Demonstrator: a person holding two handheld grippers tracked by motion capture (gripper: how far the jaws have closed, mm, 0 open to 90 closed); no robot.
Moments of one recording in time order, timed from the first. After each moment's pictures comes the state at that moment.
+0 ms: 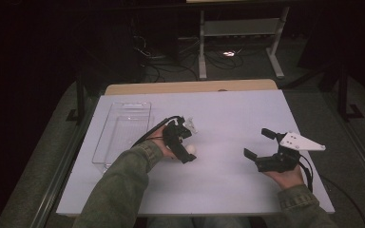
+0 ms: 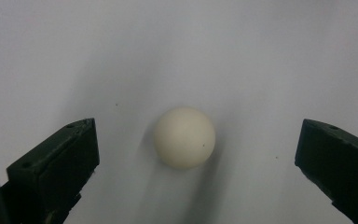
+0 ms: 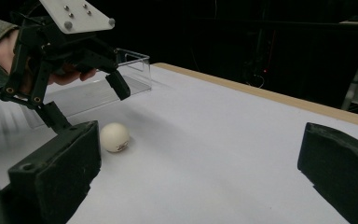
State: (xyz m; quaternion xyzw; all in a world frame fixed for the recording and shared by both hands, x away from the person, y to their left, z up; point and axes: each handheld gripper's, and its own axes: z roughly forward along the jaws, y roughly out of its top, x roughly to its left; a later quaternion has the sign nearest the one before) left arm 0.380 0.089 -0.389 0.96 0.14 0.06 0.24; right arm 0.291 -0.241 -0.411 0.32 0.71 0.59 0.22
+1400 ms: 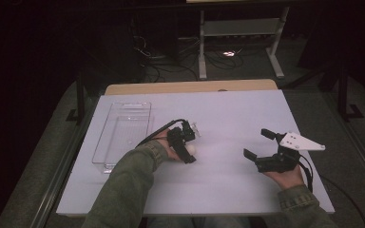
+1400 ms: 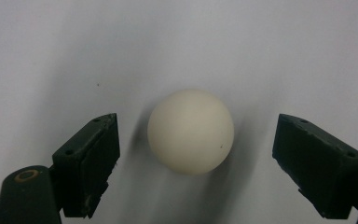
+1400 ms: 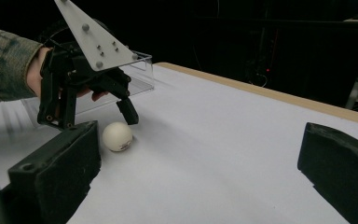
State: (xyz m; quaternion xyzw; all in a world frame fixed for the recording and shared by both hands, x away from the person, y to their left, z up) left arm 0.394 0.077 -0.416 0.97 0.14 0.03 0.18; right arm 0.291 -0.241 -0.411 0.32 0.71 0.59 0.22
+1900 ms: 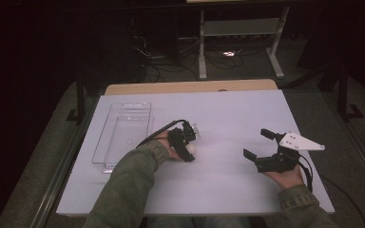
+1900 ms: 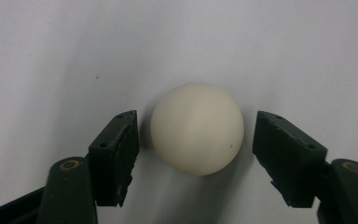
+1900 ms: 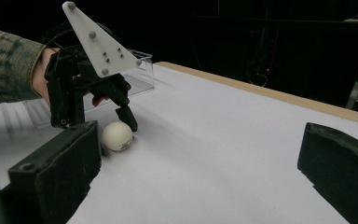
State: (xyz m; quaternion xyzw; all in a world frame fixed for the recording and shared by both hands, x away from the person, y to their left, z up) left arm 0.396 0.075 -0.420 0.98 0.15 0.03 0.16; right arm 0.291 -0.240 -0.411 0.32 0.71 0.59 0.22
